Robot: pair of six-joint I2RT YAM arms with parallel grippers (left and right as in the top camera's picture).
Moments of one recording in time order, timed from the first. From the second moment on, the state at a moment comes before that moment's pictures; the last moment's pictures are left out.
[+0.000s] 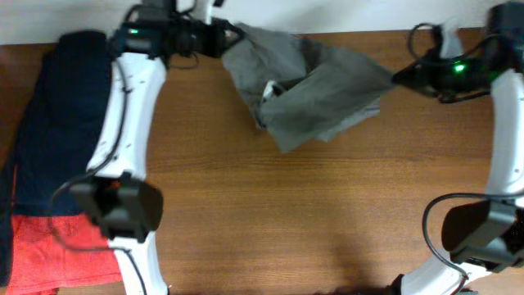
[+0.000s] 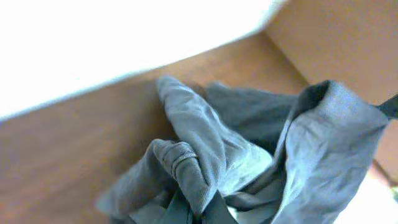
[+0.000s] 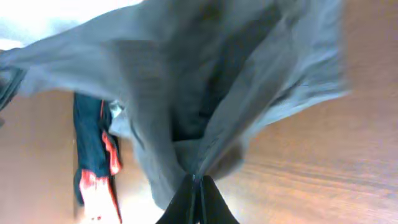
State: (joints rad) left arm -0.14 2.11 2.29 -0.86 0.72 0.01; right arm -0.31 1.87 2.09 -1.39 -0.75 0.02
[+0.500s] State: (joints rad) left arm -0.11 1.63 2.29 -0.95 0.40 0.01; right arm -0.38 1.85 2.60 -1.66 -0.71 0.00
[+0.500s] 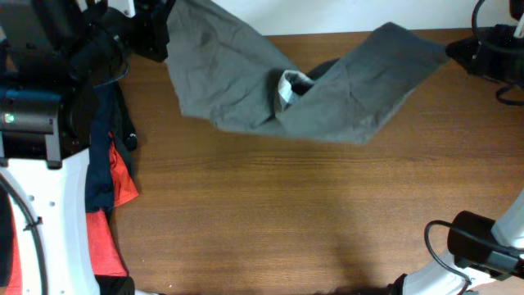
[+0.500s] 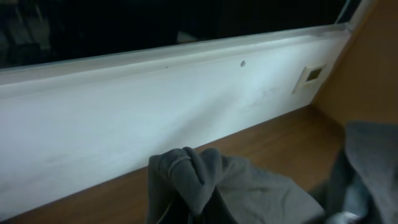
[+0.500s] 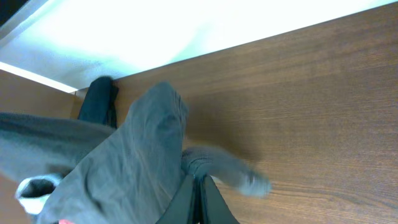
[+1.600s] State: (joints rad) left arm -0.11 1.99 2.30 -1.35 0.31 0.00; right arm -0.17 2.09 2.55 -1.65 -0.48 0.04
